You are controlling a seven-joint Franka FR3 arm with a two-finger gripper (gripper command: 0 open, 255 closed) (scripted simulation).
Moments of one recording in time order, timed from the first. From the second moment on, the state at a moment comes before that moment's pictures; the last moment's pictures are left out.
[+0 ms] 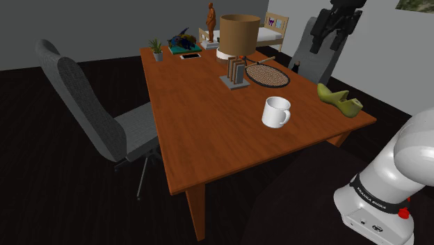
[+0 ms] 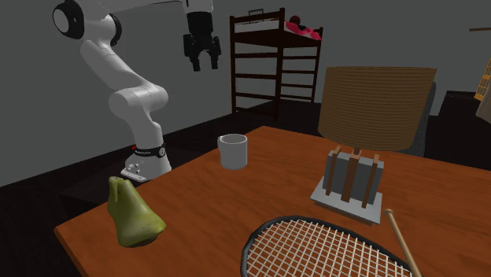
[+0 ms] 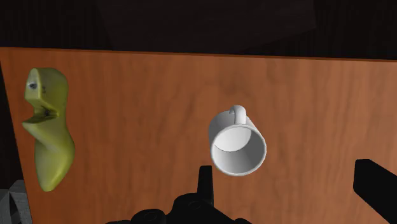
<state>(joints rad) -0.01 -0.80 -0.05 -2.32 0.00 1.57 0.17</state>
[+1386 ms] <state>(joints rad) -0.03 -0.42 -0.15 -2.63 -0.06 2.26 0.05</state>
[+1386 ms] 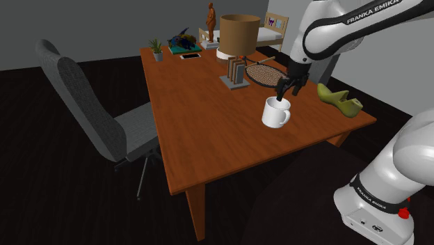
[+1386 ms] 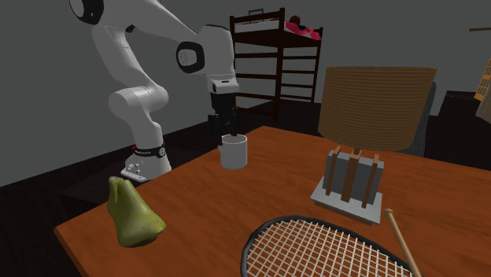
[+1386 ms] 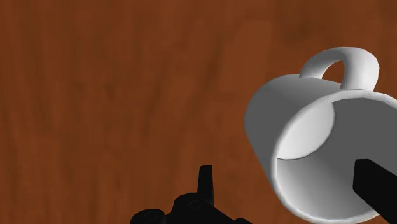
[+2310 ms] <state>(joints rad) -0.02 -0.34 -0.16 -2.67 -0.05 2.39 0.04</state>
